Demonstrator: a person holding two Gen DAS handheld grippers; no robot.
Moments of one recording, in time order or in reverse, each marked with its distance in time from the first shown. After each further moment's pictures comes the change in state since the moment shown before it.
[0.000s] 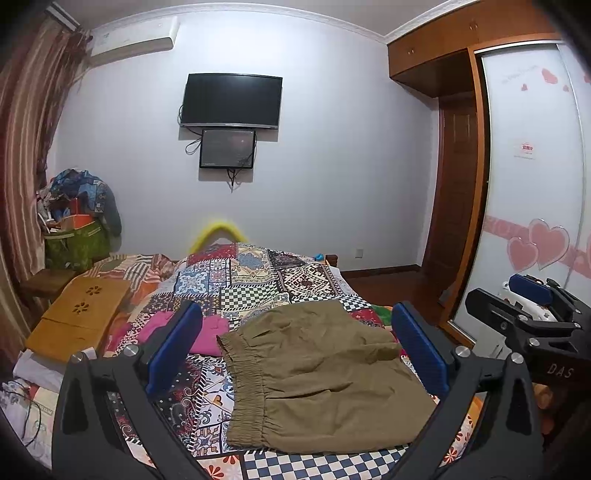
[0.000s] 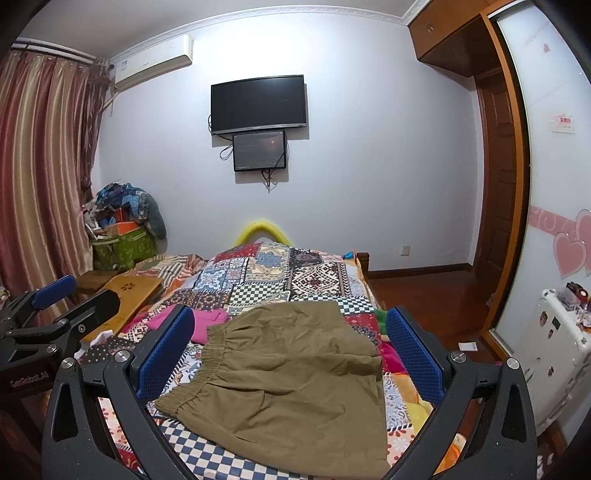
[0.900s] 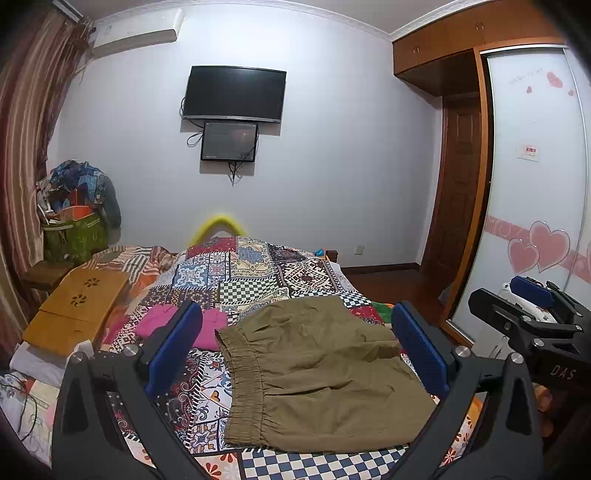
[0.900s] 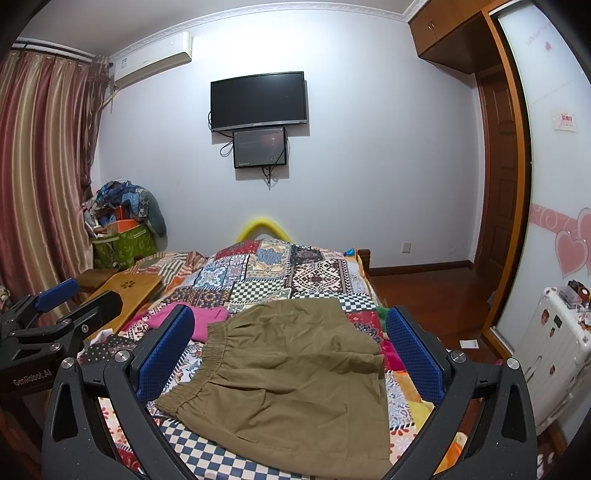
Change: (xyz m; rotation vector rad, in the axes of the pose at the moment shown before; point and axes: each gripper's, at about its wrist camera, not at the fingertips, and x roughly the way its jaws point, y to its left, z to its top) left arm 0.007 0.006 0.003 -0.018 0.023 -0.002; right arm 0.003 0.001 -0.001 0.000 0.008 0.000
